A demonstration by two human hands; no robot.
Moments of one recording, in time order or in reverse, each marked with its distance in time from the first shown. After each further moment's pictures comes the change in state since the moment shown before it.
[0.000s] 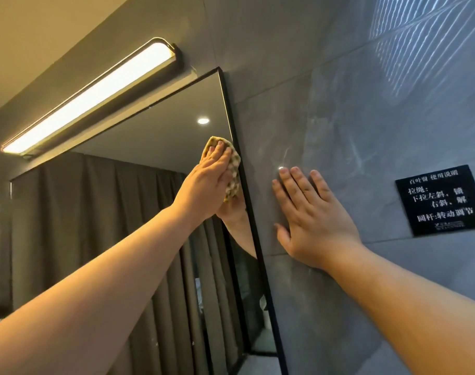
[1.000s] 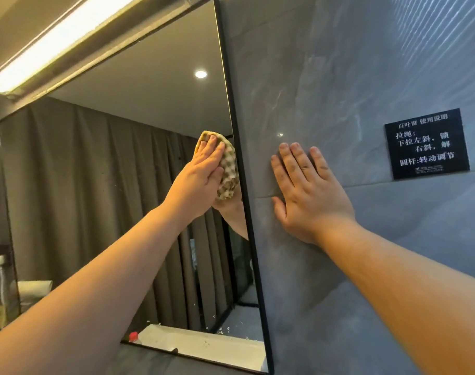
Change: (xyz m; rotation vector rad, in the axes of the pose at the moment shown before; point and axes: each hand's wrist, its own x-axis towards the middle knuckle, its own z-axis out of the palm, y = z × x) left_hand -0.096 0.009 0.031 -0.098 -0.116 -0.143; right_hand -0.054 -0.013 0.007 -0.007 -0.041 -0.019
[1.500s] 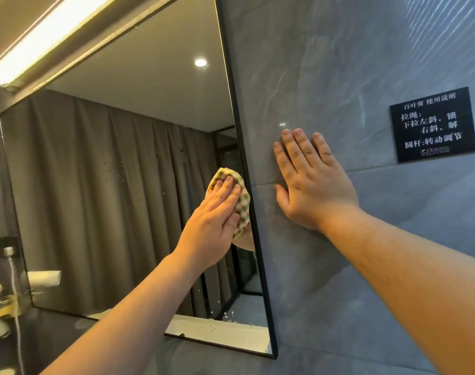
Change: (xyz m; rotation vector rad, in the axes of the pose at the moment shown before) left_hand -0.086 -0.008 0.047 0.036 -0.030 0.140; right_hand -0.003 -0.002 -0.003 0.009 0.012 0.014
